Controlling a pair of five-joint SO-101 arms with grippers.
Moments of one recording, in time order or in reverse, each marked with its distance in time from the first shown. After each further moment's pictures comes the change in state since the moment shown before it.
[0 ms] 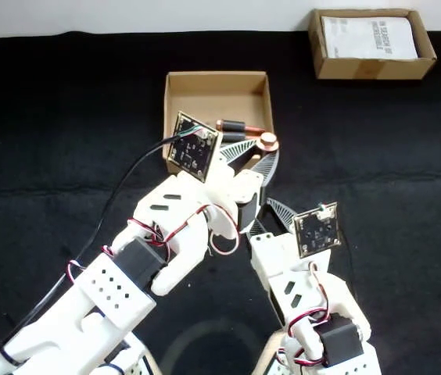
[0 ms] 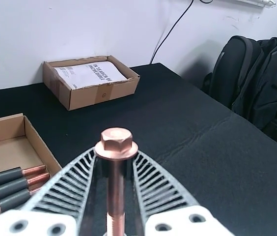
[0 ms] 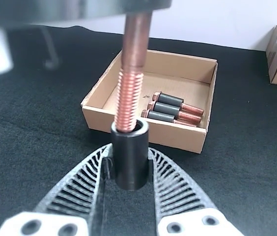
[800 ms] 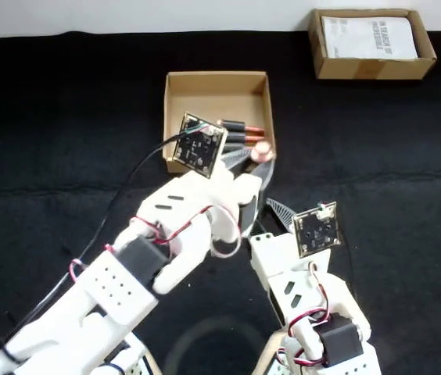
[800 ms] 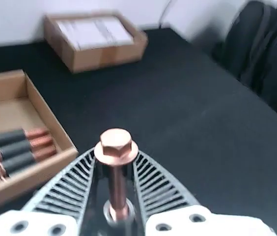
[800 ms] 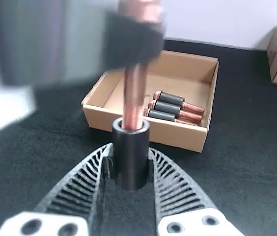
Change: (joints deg) left arm 0.0 -0.2 0.0 9.1 -0.2; right arm 0.0 0.0 0.0 0.0 0.0
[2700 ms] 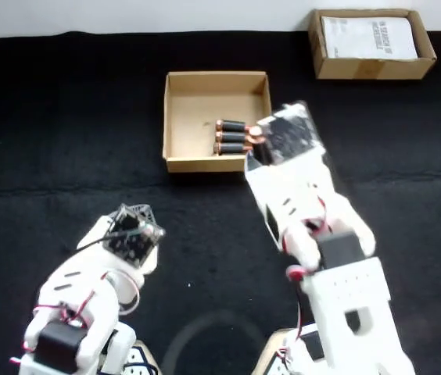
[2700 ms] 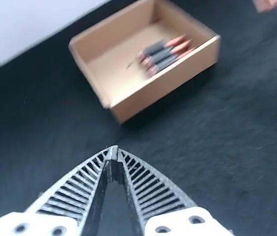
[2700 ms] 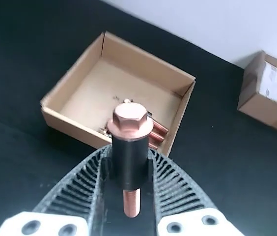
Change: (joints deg) left arm -26.8 -54.9 27.3 39.4 -31.6; right arm 3.9 57.8 -41.1 -4.2 19.6
